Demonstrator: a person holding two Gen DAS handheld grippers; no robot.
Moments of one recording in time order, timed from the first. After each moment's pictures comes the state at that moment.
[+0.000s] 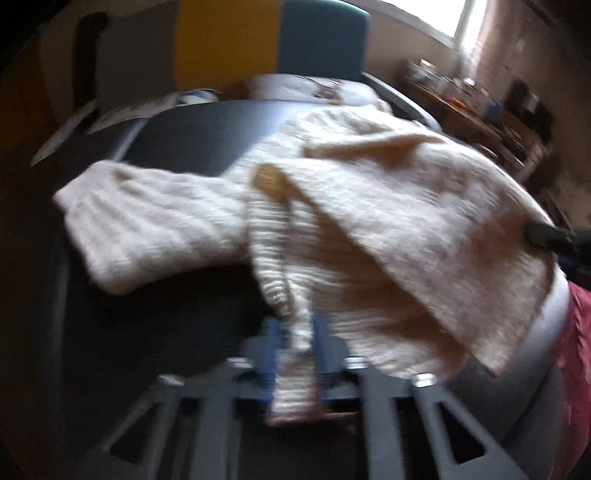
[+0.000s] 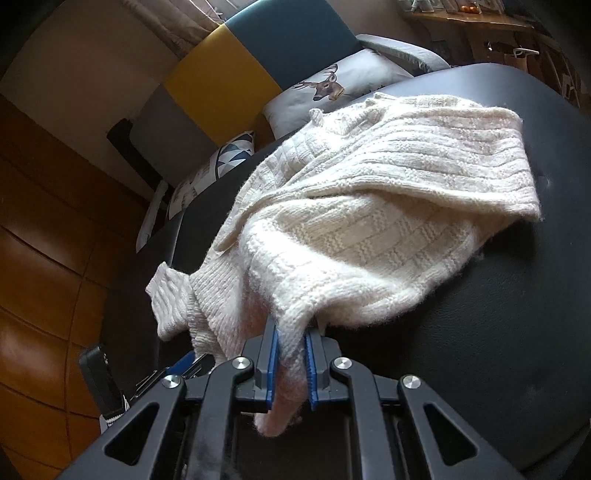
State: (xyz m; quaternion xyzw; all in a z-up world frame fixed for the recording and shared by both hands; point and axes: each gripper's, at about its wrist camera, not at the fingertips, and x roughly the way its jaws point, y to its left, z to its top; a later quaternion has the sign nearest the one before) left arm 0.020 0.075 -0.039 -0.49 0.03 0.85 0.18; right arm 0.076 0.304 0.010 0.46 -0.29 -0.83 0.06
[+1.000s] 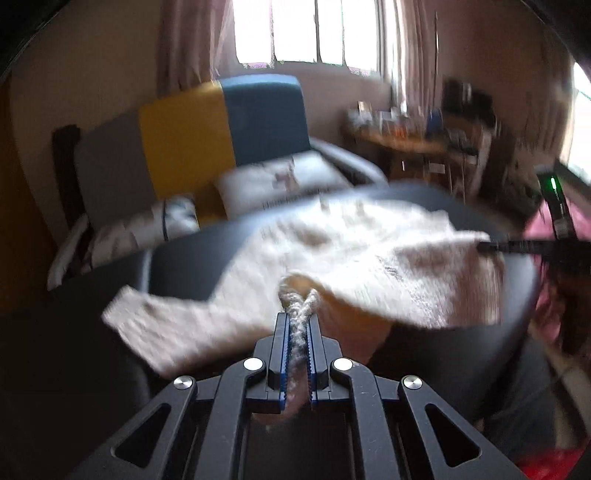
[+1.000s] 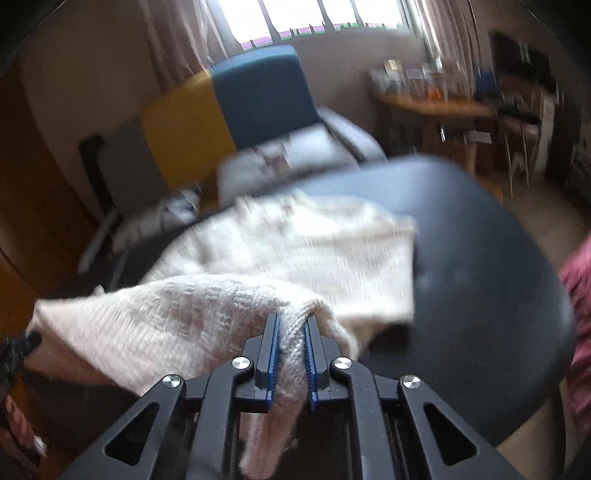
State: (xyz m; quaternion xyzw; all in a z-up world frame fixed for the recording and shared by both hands) left arm 0.059 0.059 0.072 -0.37 0.11 0.89 0.25; right arm 0.104 0.374 0.052 0.42 -0.19 -0.88 -0.07
